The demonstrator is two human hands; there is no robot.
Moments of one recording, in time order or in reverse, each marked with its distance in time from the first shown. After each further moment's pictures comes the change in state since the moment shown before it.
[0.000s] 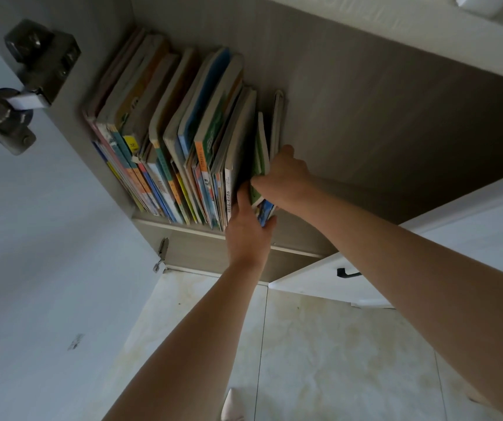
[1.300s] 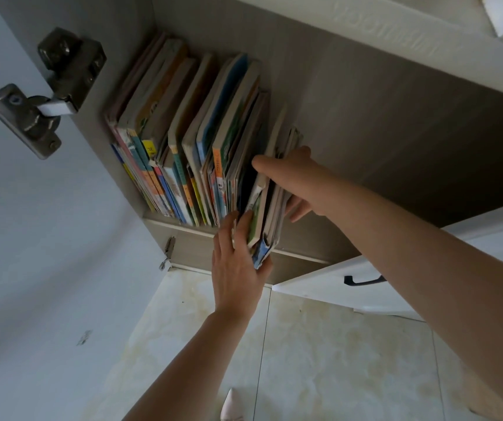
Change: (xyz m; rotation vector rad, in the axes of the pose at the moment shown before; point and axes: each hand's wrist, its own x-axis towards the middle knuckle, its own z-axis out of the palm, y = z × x) left_hand -0.046 -0.030 -0.031 0.175 0.110 0.240; right_hand -0.018 -0.033 -0.024 0.210 -0.192 0.215
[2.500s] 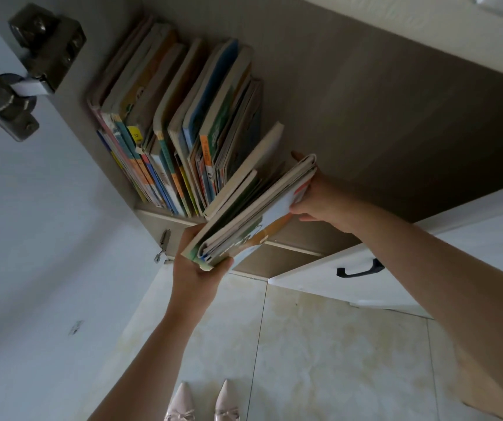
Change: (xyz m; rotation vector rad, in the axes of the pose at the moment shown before) left_hand -0.013 -0.033 -0.034 -0.638 -0.076 -0.261; right_hand 0.041 0.085 -0.025 -0.034 -0.140 -0.153
